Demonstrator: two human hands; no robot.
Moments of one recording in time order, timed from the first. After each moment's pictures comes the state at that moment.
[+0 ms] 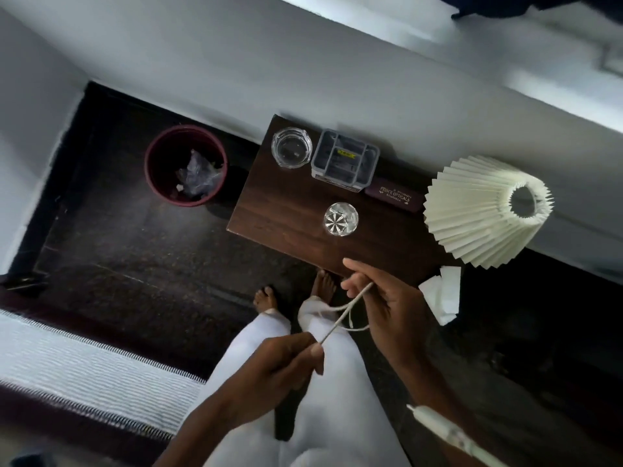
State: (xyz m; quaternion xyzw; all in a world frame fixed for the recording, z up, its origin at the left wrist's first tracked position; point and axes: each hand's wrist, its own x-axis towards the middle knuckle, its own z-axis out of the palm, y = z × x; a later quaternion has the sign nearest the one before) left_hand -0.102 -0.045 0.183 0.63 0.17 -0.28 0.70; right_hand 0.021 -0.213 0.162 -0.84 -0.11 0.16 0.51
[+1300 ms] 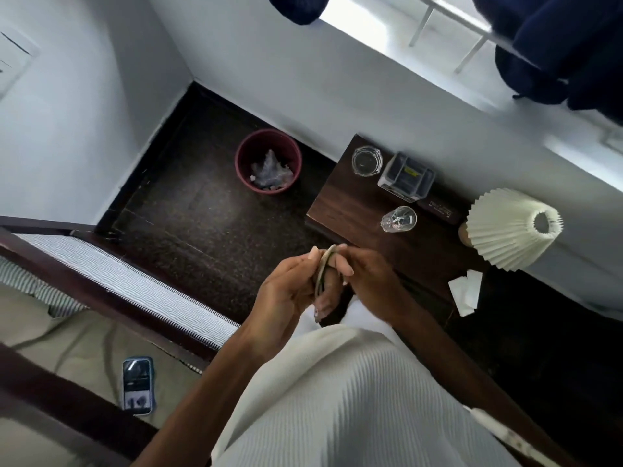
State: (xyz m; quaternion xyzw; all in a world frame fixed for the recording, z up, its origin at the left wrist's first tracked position) left_hand -0.172 0.076 0.358 0.43 0.20 -0.04 0.88; right_hand -0.067 -0.050 0.322 -0.74 -0.19 0.44 0.48
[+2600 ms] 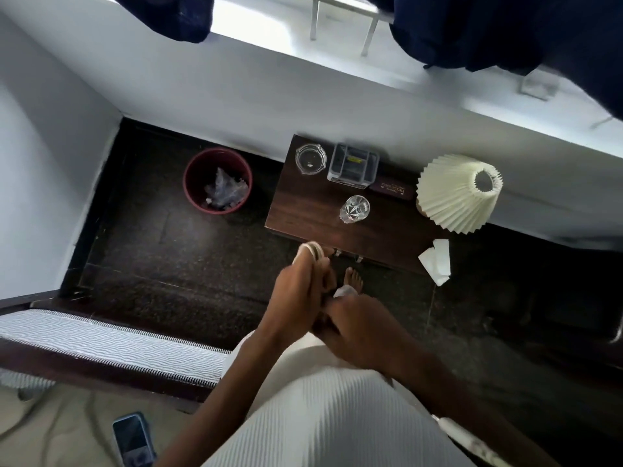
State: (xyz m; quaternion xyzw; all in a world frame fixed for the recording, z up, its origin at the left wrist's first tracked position) left_hand -0.111 0.016 0.312 0.75 0.19 -0.09 0.62; right_hand -0.077 -0.120 0.334 -0.83 -0.32 0.38 0.23
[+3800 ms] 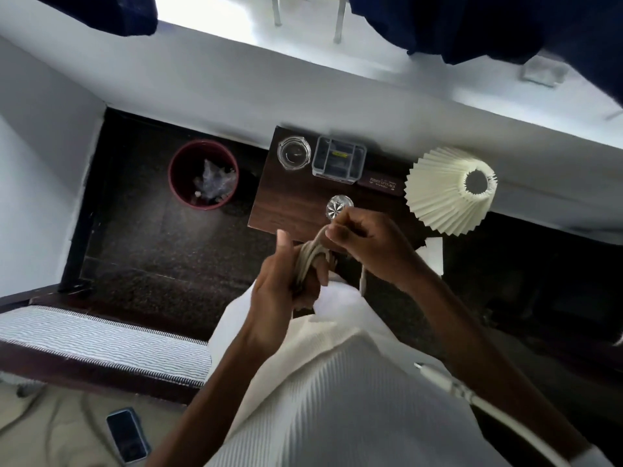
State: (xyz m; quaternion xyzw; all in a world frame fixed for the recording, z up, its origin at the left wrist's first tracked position) left_hand -0.038 -0.021 0.340 0.53 0.26 -0.11 0.80; right_hand 0.076 -0.158 0.316 -0.79 -0.17 0.37 0.47
